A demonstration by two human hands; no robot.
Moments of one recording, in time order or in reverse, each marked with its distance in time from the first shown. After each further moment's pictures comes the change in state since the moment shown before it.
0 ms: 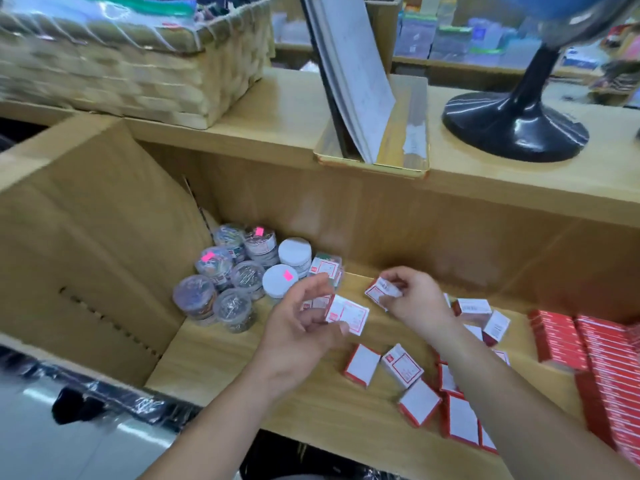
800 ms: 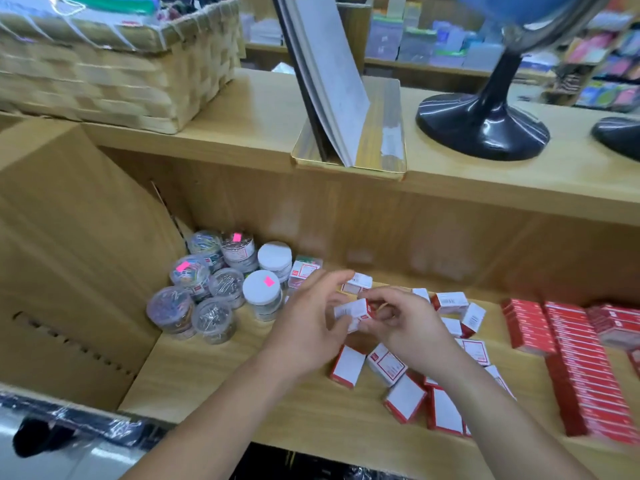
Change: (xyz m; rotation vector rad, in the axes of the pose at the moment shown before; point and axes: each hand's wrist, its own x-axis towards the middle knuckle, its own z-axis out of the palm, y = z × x) left_hand 0.029 0.003 0.013 0.639 -0.198 0.441; right_hand -0.056 -0.011 -0.008 0.053 -0.042 -0.160
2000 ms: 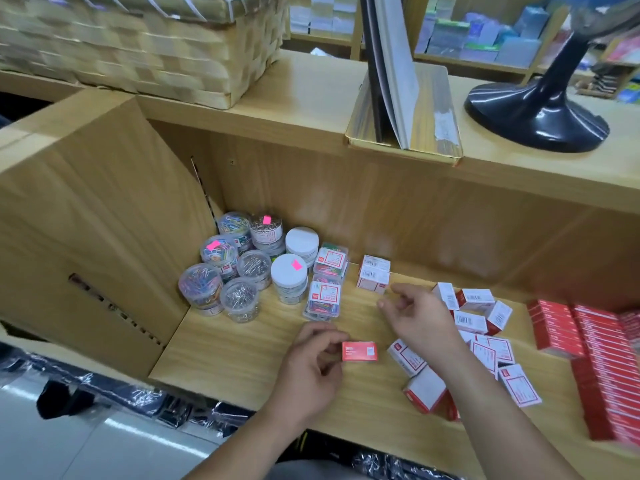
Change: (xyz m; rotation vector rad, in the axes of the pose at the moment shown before) left_hand -0.087 -0.069 0.038 -0.272 0.157 -0.219; right_hand 0.010 0.008 0.028 -0.223 0.075 0.261
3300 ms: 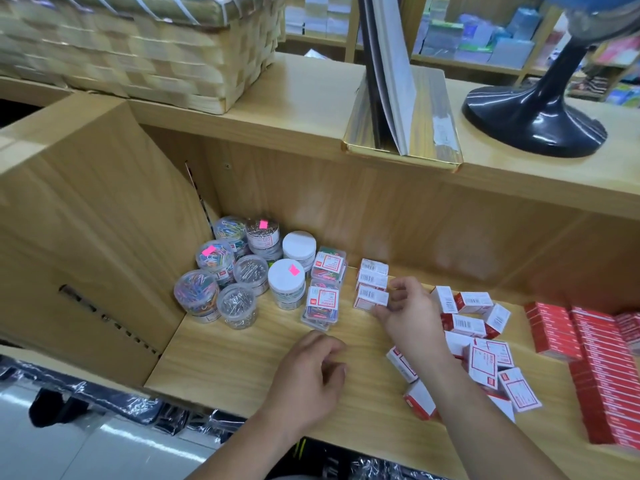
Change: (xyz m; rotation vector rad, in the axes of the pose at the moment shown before) left_hand 0.005 -0.001 -0.009 0.329 -0.073 0.153; right_hand 0.013 0.004 0.022 0.117 0.137 -0.015
